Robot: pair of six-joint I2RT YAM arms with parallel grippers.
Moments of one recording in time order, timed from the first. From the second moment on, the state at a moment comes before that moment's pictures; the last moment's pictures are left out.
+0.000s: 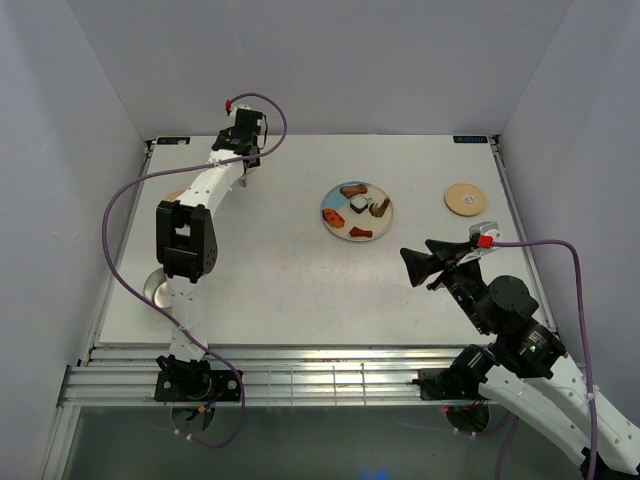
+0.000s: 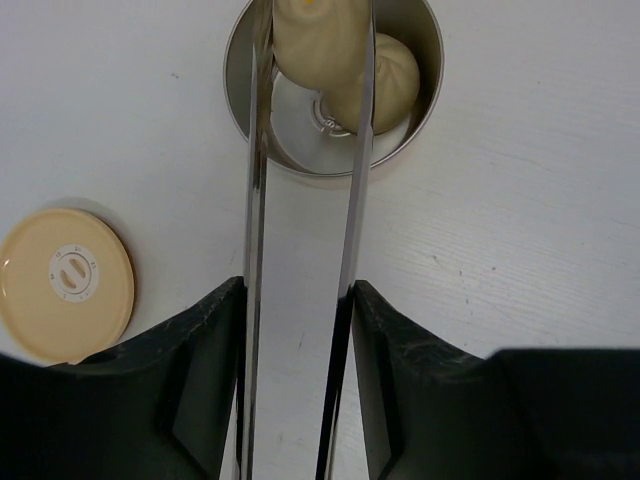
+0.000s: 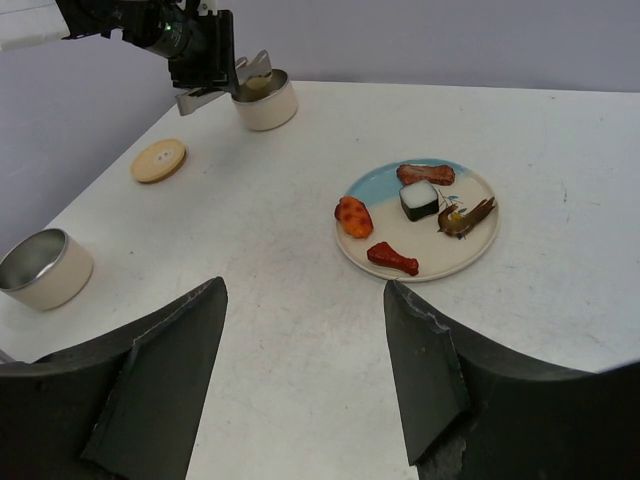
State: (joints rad) left arm -0.25 2.20 1.99 -0.55 -0.51 -0.24; right arm 0.80 0.35 0.59 -0.21 0.28 0.25
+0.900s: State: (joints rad) left arm -0.25 2.20 1.89 -0.51 -0.47 -0.23; right arm 0.80 0.35 0.59 -0.20 0.28 0.25
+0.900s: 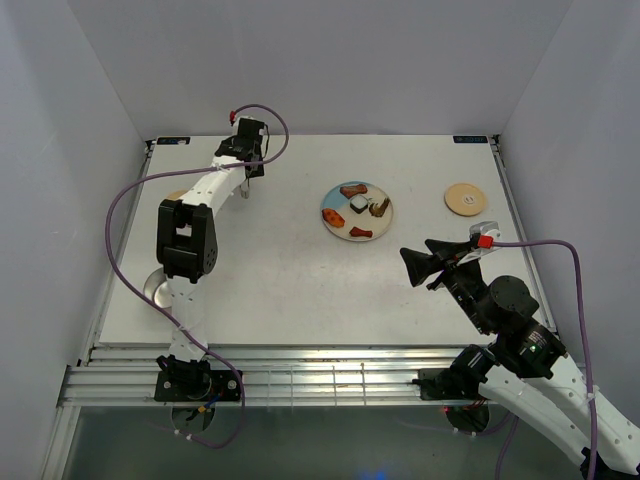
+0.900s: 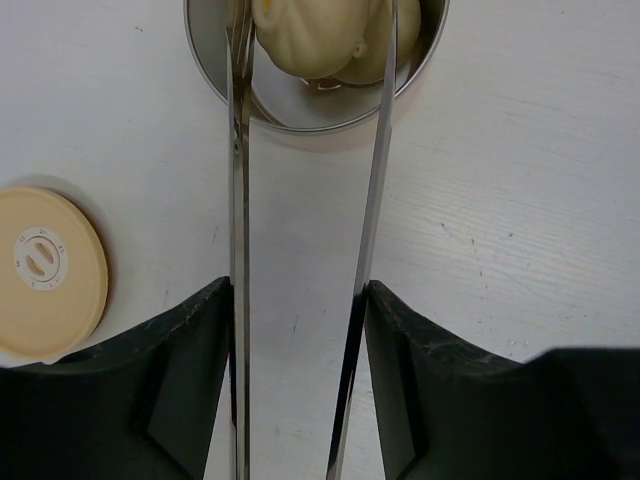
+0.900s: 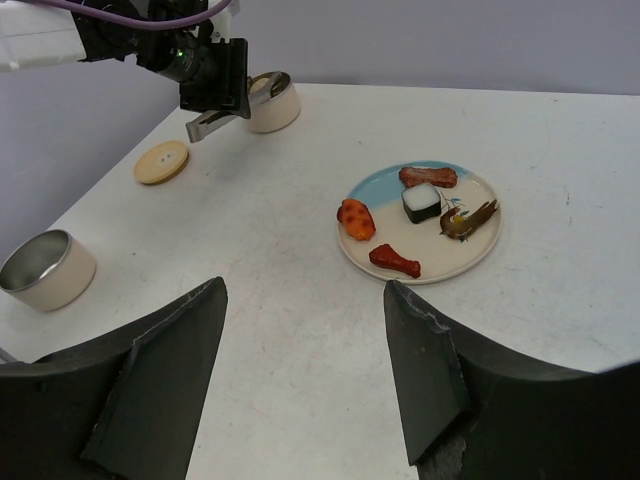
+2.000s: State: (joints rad) left arm -0.64 1.87 1.66 -0.55 -0.48 -0.30; right arm 0.80 0.36 0.59 -0.20 0.27 0.25
